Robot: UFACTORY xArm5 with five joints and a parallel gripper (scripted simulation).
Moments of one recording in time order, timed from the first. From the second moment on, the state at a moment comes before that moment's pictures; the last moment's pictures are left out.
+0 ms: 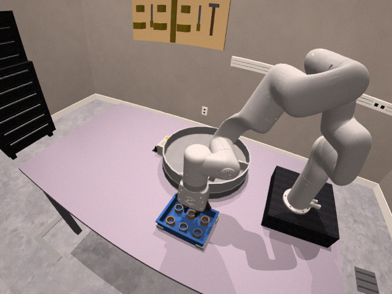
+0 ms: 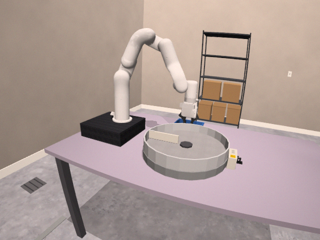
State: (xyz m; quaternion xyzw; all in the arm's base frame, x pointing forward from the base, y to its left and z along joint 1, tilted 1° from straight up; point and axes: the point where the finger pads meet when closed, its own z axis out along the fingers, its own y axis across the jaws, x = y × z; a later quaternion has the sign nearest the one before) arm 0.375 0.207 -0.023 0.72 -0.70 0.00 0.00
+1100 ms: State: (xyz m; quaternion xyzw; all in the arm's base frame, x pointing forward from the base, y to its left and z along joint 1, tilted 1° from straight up) arm 0.375 0.208 -0.047 0.72 -0.70 0.00 0.00
